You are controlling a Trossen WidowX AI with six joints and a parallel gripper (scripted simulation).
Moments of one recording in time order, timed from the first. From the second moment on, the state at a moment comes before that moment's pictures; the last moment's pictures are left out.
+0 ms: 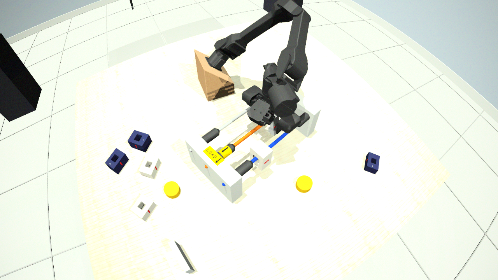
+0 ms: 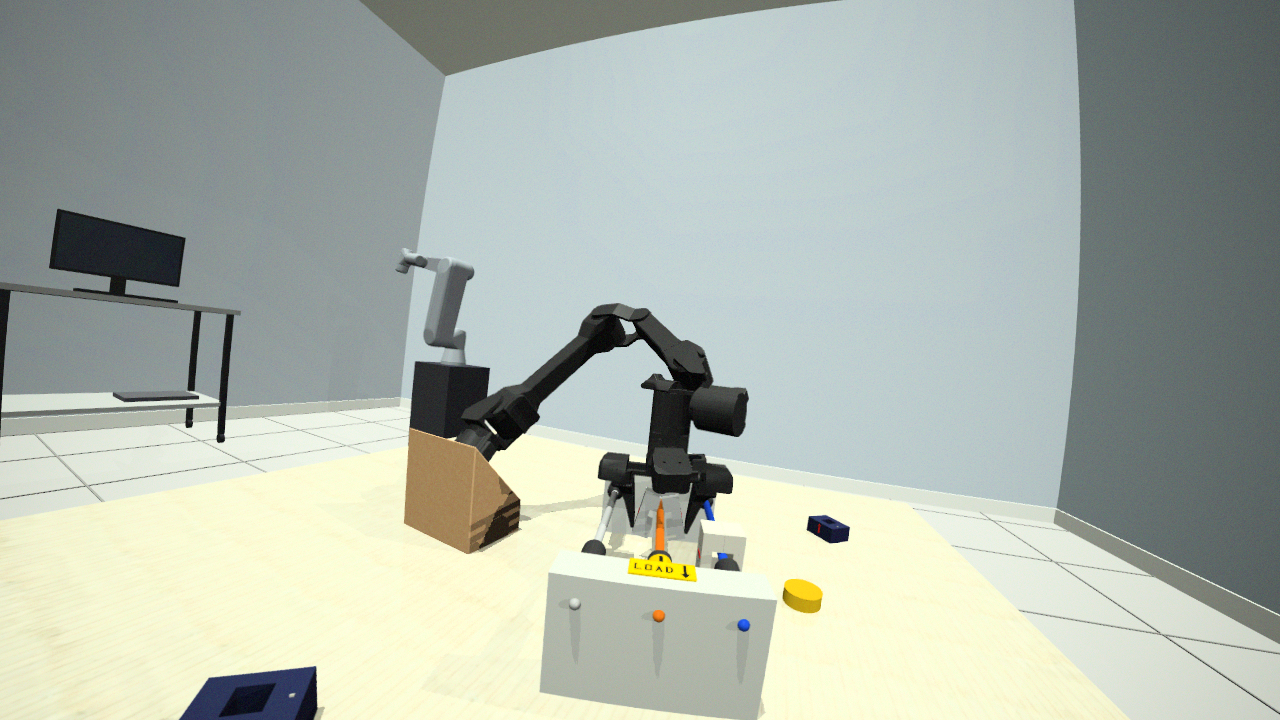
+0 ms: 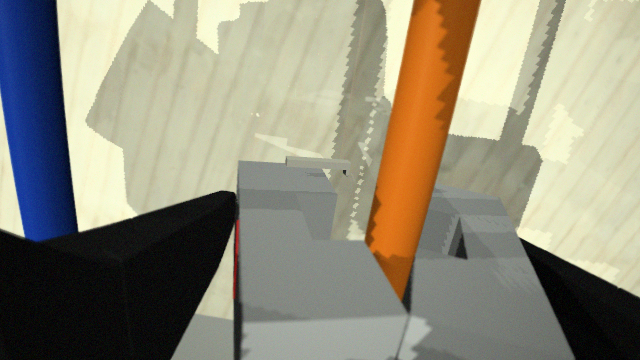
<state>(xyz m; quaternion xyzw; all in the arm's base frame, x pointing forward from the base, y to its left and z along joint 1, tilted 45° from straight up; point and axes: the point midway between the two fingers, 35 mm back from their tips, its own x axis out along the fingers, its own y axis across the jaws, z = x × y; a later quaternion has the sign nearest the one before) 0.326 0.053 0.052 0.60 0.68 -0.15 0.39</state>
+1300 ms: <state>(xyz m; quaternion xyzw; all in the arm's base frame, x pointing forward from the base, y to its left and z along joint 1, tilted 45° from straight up) 0.326 0.053 0.052 0.60 0.68 -0.15 0.39</state>
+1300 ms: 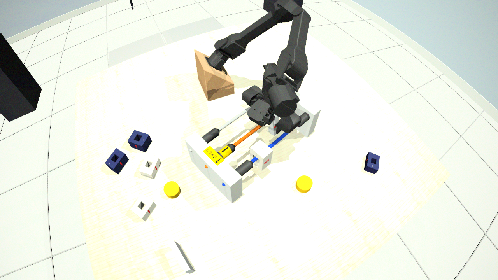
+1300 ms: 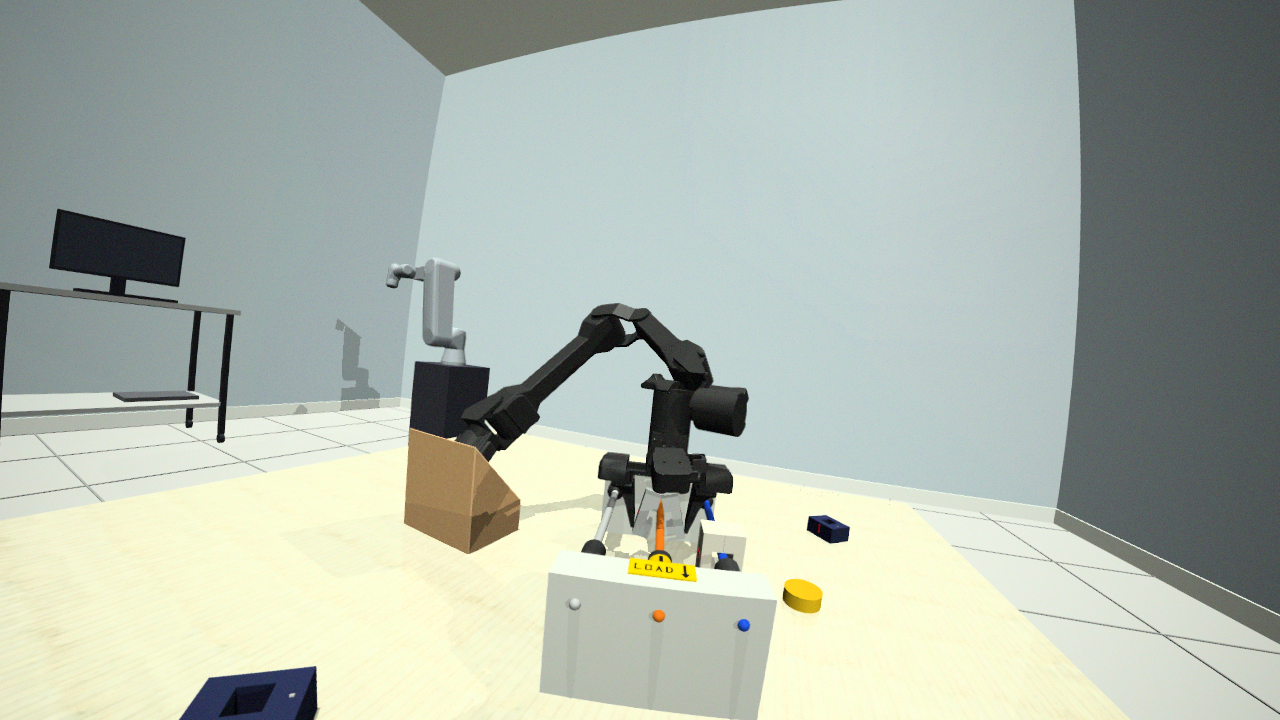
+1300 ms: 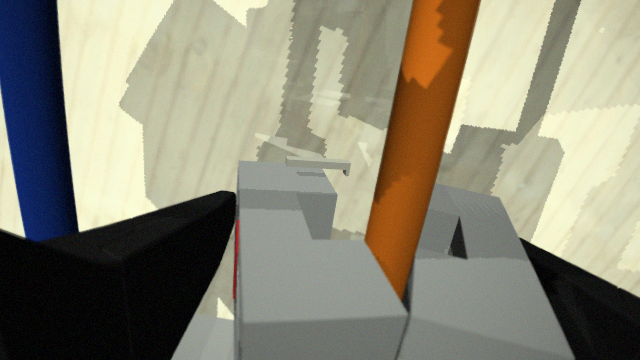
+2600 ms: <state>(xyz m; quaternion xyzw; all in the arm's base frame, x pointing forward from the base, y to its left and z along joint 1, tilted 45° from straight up) 0.324 0.043 0.062 0.60 0.68 -0.15 0.39</state>
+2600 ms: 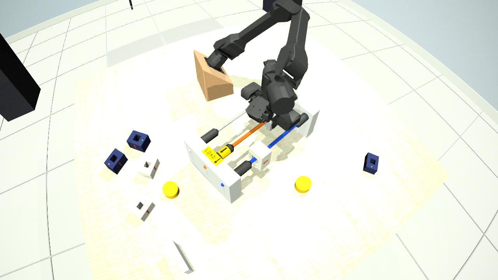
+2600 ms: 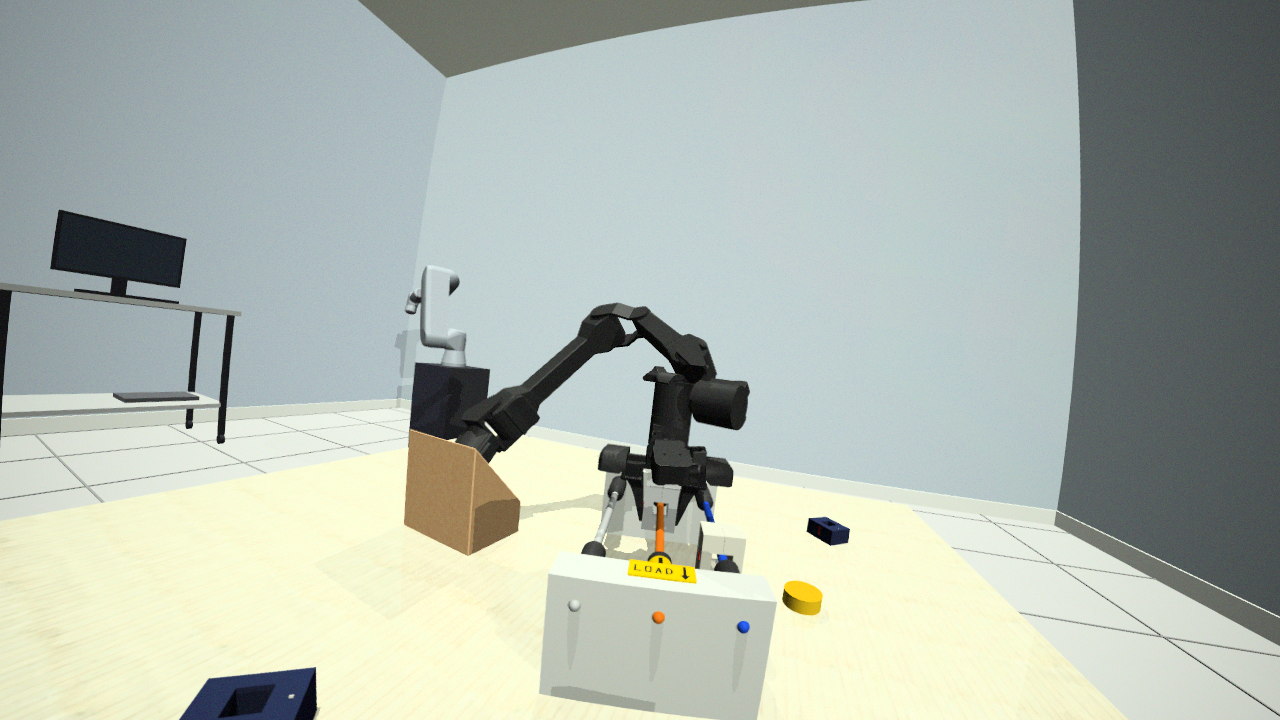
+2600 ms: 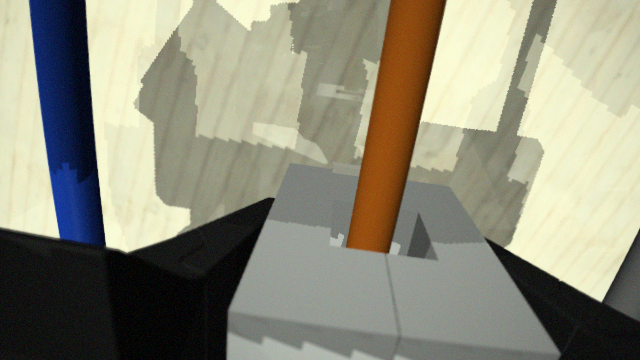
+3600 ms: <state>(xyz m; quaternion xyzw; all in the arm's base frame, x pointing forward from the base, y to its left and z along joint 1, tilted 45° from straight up) 0.324 0.042 0.063 0.60 0.68 -0.15 0.39</state>
